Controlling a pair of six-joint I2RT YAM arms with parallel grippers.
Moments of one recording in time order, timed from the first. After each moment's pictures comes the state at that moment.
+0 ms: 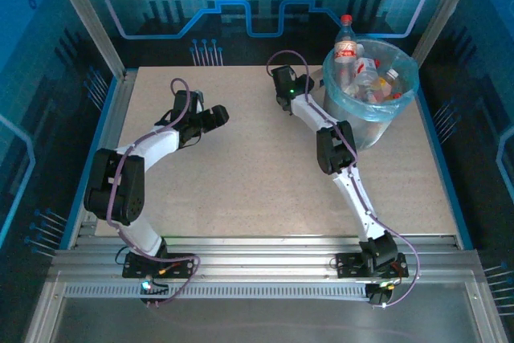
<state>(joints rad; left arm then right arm) -0.17 1.69 1.06 -0.10 0.17 -0.61 0.39 2.81 2.51 -0.45 0.84 -0.51</state>
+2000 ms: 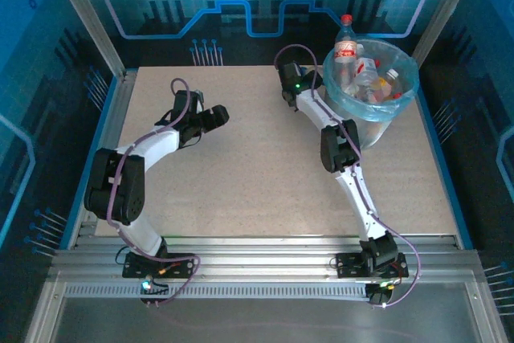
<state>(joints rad) -0.17 1.70 1.06 -0.10 0.17 -0.62 0.35 2.80 2.55 -0.55 0.78 -0.41</state>
